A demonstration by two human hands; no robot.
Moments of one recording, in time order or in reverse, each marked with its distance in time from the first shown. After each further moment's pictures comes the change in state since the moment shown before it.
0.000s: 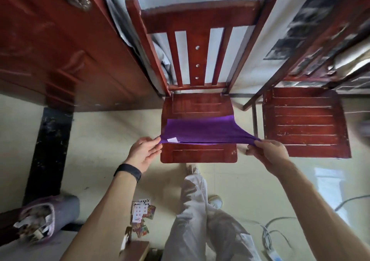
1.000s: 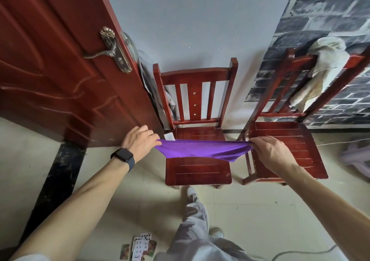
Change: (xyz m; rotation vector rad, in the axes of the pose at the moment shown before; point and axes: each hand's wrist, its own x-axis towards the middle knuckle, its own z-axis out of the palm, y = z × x) left_hand -0.121 0.102 -0.017 1.859 0.260 1.660; right_hand -0.129 -0.067 -0.043 -1.382 0.168 -1.387
